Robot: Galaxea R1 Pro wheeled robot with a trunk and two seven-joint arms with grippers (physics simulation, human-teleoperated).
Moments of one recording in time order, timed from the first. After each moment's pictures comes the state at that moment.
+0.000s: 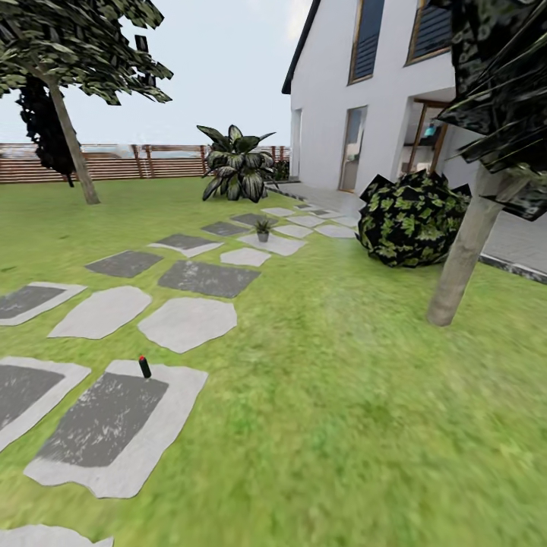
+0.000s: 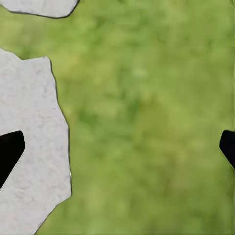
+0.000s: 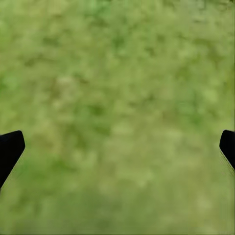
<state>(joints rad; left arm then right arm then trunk) -0.20 0.08 0.17 -0.24 0.01 -0.28 0.01 -0.09 -0.04 0.00 -0.43 0.04 -0.37 0.00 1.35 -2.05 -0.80</state>
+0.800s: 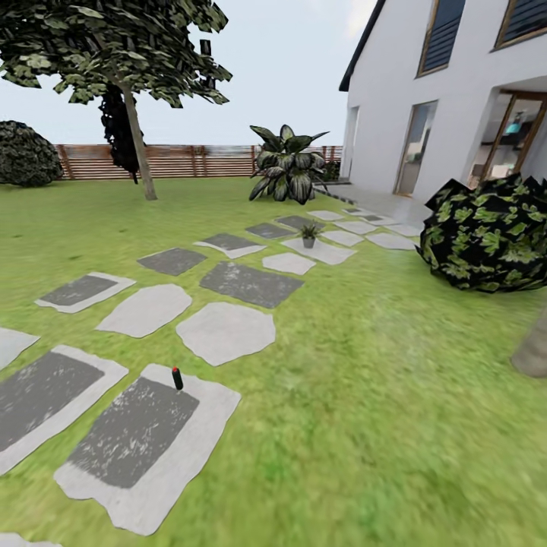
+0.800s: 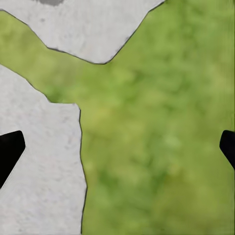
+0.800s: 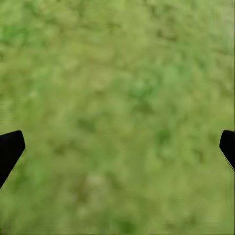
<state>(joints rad) -0.20 0.08 0.17 -0.24 0.01 -0.28 0.01 -0.09 -0.04 0.00 -0.43 0.04 -0.37 0.00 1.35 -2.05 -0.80</state>
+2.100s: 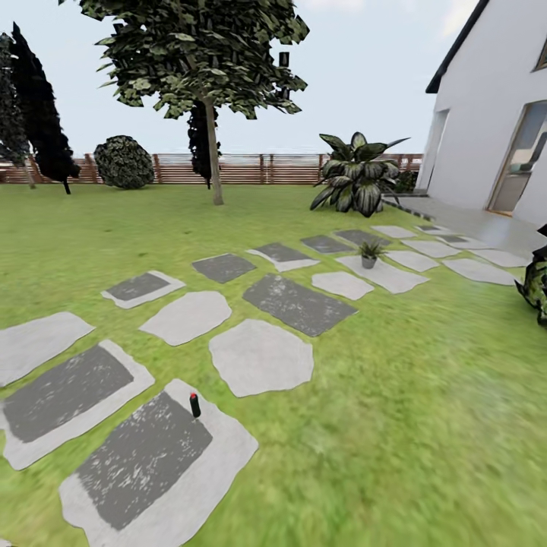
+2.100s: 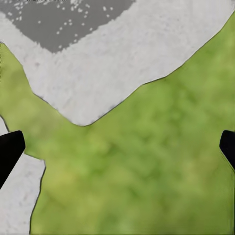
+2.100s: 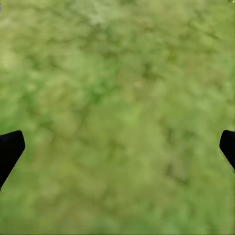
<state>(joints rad) -0.20 0.08 0.17 -0.24 0.00 -0.28 0.01 -0.09 -0.04 0.00 -0.43 0.04 -0.37 0.00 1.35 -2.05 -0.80</state>
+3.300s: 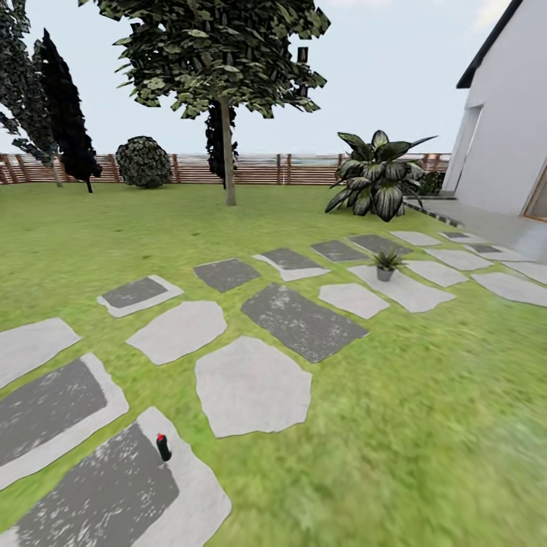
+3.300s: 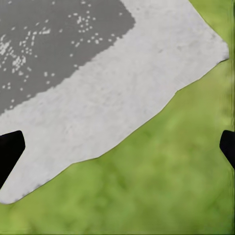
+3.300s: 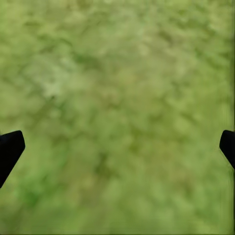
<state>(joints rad) -0.20 0.08 0.17 -0.24 0.01 -0.28 0.01 -0.09 -0.04 0.00 -0.43 0.04 -0.37 0.00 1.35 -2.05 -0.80</state>
